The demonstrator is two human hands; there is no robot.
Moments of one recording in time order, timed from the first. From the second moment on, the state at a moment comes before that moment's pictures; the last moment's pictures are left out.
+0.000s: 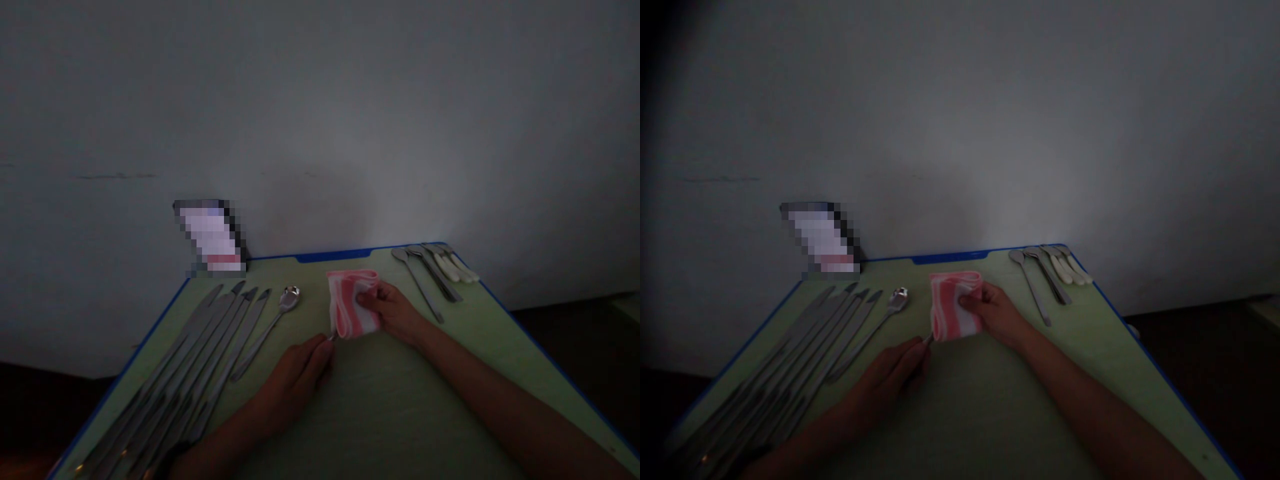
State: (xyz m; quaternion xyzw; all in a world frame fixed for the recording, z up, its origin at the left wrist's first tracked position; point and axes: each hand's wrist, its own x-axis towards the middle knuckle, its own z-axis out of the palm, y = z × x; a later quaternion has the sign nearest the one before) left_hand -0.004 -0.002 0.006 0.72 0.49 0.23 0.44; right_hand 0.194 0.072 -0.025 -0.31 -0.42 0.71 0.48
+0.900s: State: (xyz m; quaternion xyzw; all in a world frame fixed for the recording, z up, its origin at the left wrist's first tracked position) left_hand -0.004 -0.005 0.000 0.68 0.52 0.28 0.44; right_hand 0.178 0.064 -0.019 -0.27 -0.24 0.76 0.55
